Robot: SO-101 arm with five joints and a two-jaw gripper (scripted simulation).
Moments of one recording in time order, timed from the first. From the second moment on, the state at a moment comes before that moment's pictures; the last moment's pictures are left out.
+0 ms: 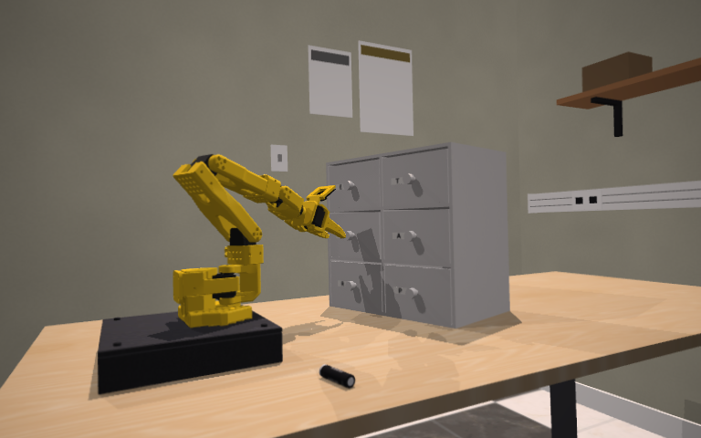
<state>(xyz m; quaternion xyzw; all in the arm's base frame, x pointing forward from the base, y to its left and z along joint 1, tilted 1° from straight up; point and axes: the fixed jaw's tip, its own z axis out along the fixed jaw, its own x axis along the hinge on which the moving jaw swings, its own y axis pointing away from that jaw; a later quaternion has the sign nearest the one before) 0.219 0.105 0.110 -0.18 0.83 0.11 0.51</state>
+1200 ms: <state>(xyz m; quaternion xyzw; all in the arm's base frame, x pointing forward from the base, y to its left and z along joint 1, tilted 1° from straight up) 0.161 0.079 0.087 -0.21 0.92 0.06 0.32</state>
